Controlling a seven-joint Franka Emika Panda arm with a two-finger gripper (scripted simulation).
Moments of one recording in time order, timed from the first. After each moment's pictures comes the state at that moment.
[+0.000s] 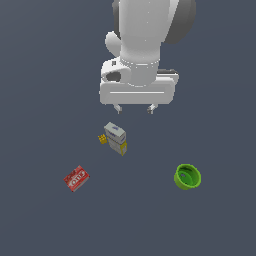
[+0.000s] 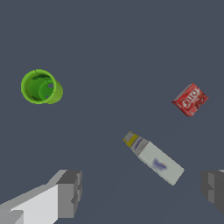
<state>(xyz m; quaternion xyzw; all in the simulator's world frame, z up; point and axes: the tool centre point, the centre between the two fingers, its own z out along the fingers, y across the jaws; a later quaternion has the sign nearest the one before) 0.007 0.022 0.321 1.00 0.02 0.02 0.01</state>
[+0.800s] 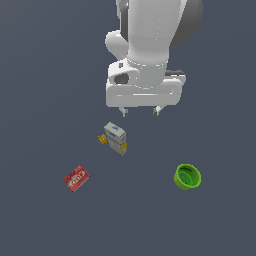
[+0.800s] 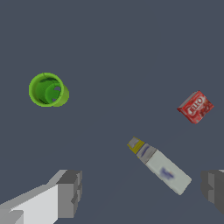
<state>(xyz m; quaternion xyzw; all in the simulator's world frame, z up) 0.018 0.039 0.321 1.00 0.04 0.03 0.01</state>
